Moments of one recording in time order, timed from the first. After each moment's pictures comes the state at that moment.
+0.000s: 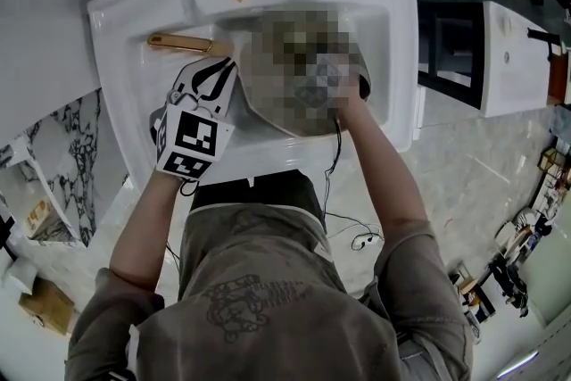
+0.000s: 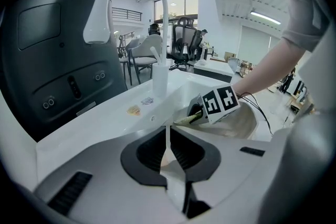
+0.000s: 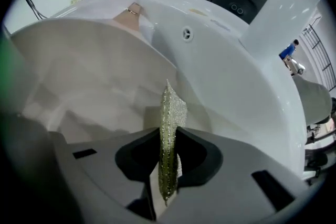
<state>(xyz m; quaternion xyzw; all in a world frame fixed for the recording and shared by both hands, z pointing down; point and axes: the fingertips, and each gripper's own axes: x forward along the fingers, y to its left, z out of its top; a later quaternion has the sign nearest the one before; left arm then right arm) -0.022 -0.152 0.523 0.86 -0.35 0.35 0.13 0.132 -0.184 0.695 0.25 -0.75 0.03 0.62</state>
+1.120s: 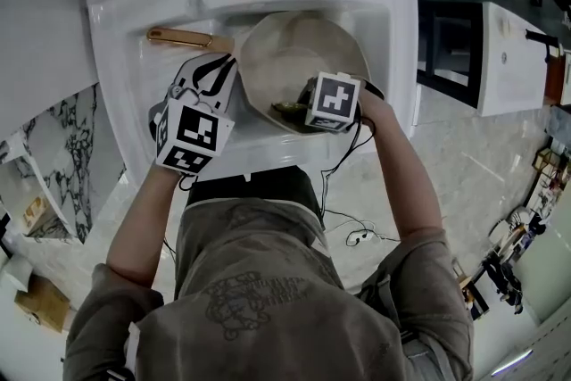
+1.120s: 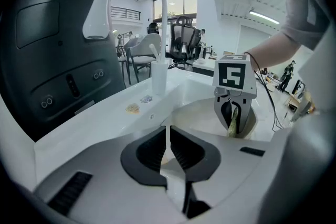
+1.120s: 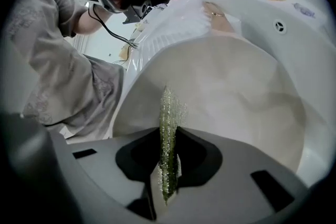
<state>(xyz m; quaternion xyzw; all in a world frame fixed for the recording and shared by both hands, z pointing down) -0.022 -0.150 0.528 0.86 -0.34 0.35 0.14 0.106 -0.024 0.624 -0.16 -0.74 0.26 0.60</state>
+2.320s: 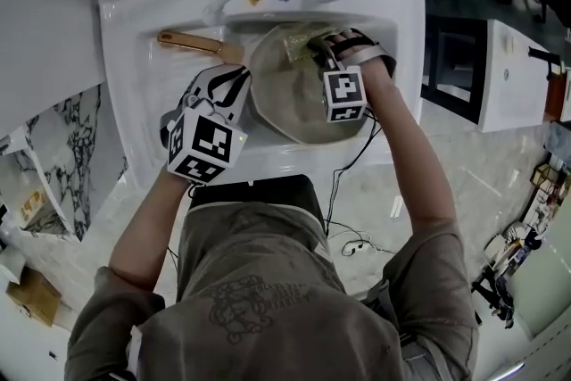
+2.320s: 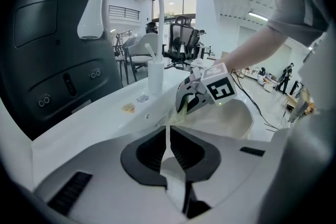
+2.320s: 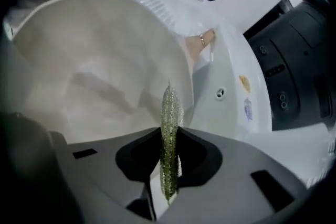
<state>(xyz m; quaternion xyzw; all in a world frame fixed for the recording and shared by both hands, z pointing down) -0.015 -0.142 0.528 0.86 -0.33 0.35 0.14 0.109 -0.190 0.647 -0.04 -0.72 -0.30 0.62</state>
